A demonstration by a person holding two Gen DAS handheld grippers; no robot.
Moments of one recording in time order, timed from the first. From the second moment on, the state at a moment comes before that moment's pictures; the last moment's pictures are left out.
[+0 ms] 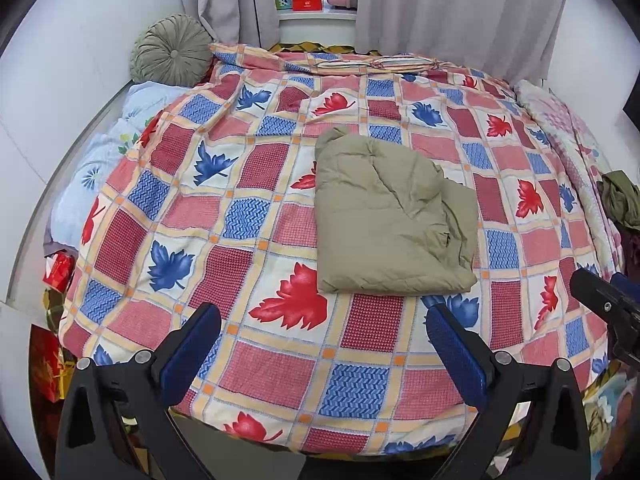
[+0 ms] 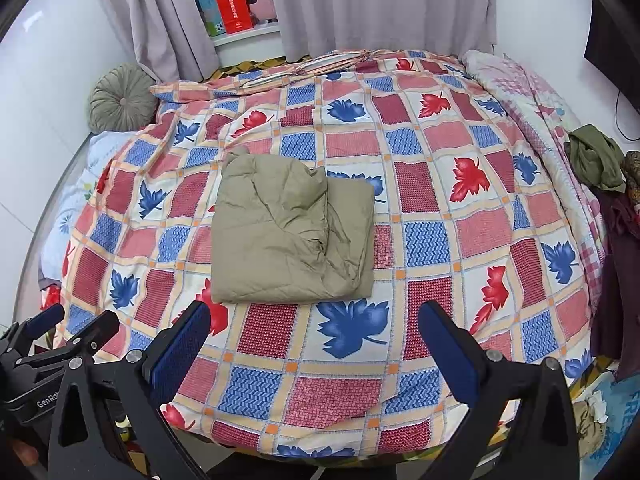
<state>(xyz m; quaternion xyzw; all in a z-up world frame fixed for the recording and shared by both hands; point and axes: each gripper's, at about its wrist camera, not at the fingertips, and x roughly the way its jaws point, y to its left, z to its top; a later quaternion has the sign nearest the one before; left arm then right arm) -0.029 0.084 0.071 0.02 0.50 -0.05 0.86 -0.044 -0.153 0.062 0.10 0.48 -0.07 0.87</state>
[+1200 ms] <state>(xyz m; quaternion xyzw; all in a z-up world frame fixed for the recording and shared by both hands) -0.025 0.080 0.071 0.03 0.51 -0.05 0.86 -0.043 -0.153 0.063 0.10 0.48 -0.07 0.87</state>
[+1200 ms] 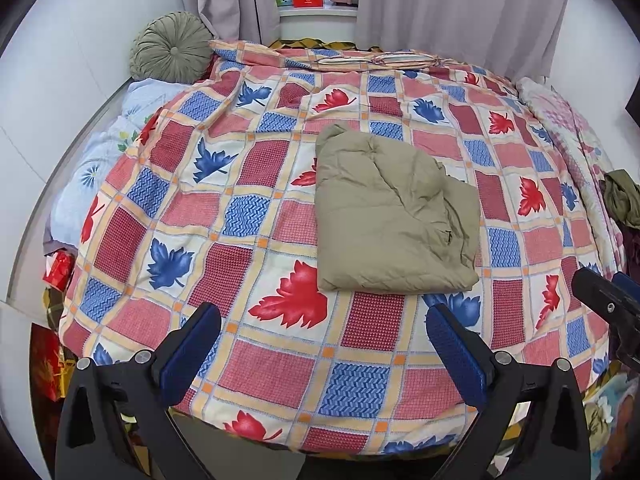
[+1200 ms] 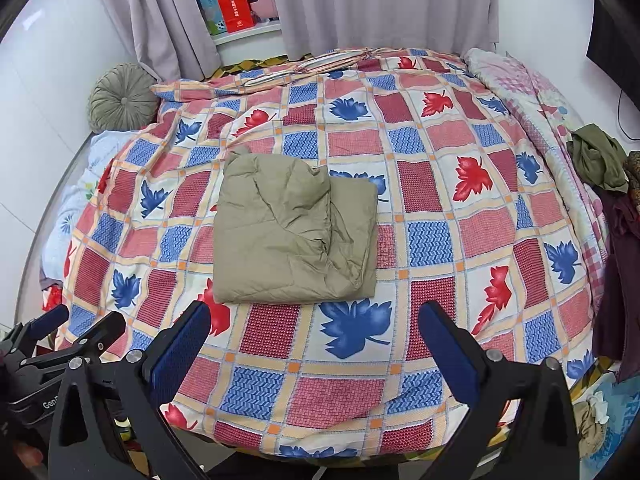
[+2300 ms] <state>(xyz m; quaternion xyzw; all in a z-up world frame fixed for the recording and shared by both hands) -0.021 0.081 0.069 0.03 0.50 -0.05 0.86 -0.044 -0.149 0.063 0.10 0.48 -0.07 0.87</state>
